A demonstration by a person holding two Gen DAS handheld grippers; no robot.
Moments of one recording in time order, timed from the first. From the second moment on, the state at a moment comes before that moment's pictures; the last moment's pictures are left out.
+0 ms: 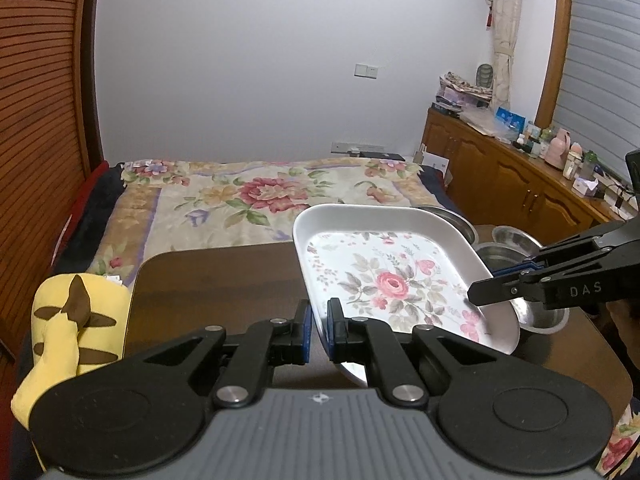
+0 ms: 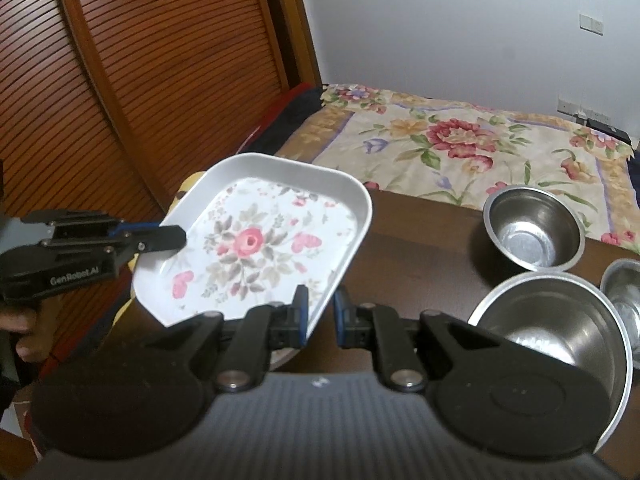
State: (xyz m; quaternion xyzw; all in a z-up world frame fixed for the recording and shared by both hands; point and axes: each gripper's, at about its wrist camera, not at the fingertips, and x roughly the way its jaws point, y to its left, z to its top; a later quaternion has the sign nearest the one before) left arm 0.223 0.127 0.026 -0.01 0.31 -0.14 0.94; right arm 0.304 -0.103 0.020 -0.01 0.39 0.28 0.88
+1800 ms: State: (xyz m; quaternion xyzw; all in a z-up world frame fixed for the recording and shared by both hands) left arm 0.110 0.104 -0.047 -0.04 0.36 -0.15 0.92; right arm 0.204 -0.153 -0.056 0.10 0.39 0.30 0.87
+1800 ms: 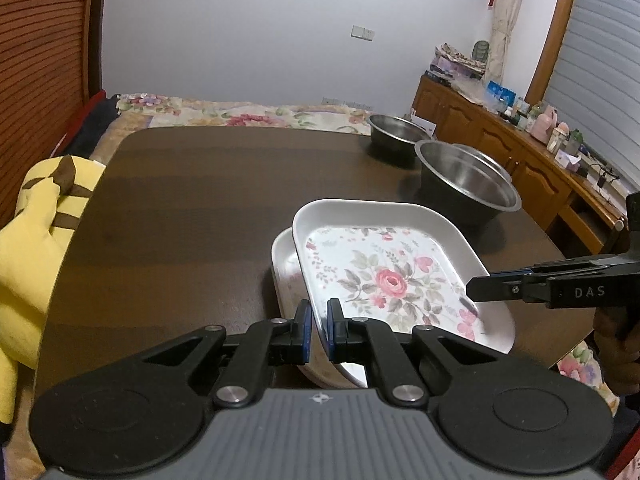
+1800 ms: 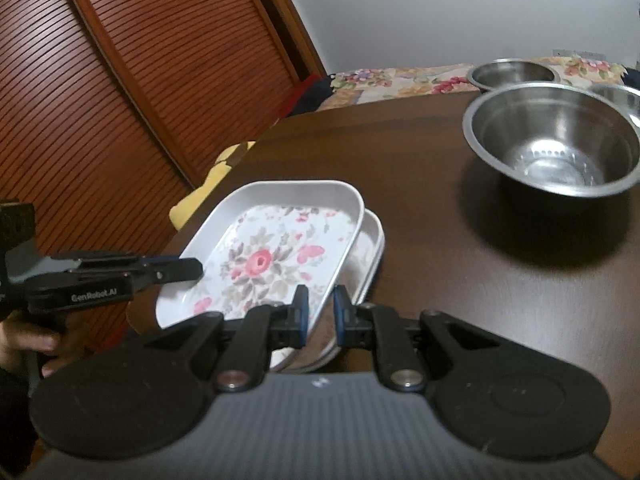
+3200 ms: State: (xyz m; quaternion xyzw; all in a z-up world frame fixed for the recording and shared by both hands) left arm 0.104 0.100 -0.057 -0.04 0.33 -0.11 0.94; right arm 0.187 -0.129 -0.074 0.07 0.28 0.23 0.93
